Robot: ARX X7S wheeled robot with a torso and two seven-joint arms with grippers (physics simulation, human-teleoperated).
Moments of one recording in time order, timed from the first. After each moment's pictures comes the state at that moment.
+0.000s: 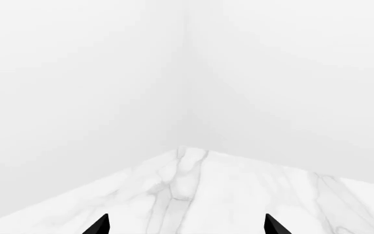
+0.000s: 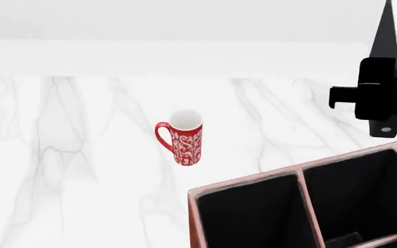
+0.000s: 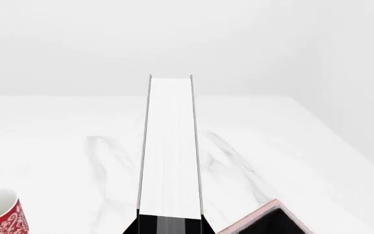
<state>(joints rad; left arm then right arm) 0.51 -0.28 -0.46 0.67 -0.36 -0.12 -0.46 1.19 0.61 0.00 -0.13 1.27 1.54 0.90</state>
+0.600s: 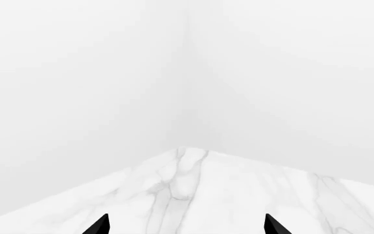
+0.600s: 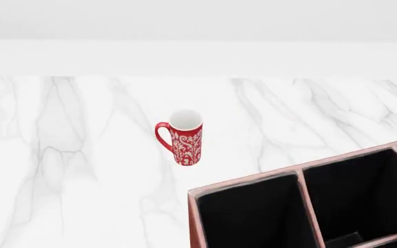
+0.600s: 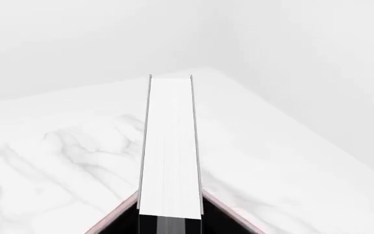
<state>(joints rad) 0.51 -0.28 -0.46 0.66 -0.36 -0.09 -0.46 1.12 0.78 0.08 -0.05 1.41 1.50 1.19</state>
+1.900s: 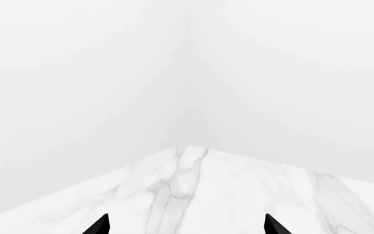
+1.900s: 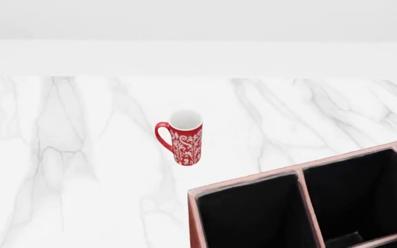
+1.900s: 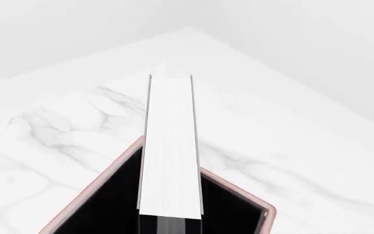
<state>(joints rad) 0.51 -0.28 -0.45 0.65 -0.36 -0.08 -0.47 1.06 0.81 0.04 0.10 1.38 1.34 1.18</state>
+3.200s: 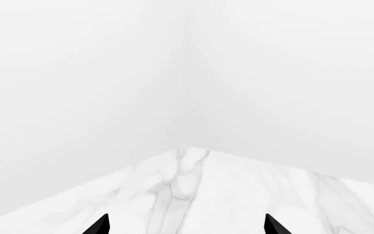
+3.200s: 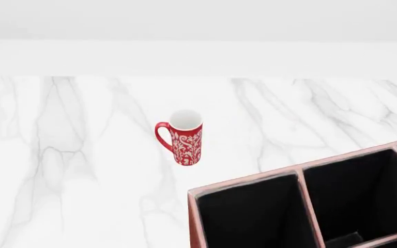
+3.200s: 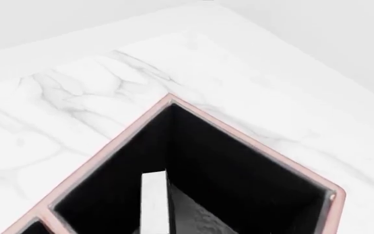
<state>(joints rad) 0.53 -0.29 -0.45 0.66 -0.37 -0.08 -0.48 0.96 0.77 -0.07 0.19 1.24 1.19 0.97</state>
